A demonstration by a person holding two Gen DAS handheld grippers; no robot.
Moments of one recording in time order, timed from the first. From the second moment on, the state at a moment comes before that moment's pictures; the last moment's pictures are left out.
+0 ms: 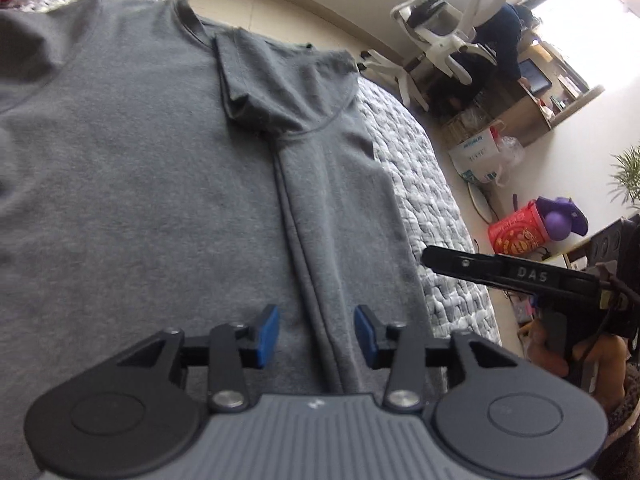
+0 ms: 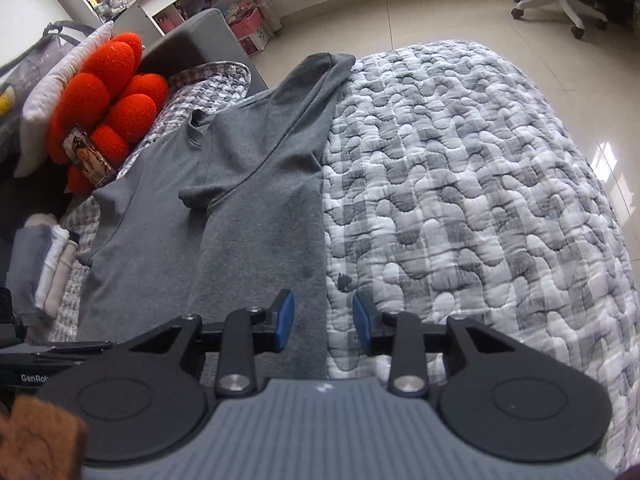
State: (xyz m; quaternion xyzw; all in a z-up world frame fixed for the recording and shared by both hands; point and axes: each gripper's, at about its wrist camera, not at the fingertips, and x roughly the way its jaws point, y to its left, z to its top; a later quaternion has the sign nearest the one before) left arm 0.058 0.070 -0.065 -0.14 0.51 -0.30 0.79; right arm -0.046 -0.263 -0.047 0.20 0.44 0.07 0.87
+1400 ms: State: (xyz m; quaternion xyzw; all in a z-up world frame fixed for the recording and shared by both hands) left arm 0.129 0.266 -0.082 -0.44 0.35 0.14 0.81; right arm 0.116 -0.139 -0.029 0.25 0.41 0.20 0.85
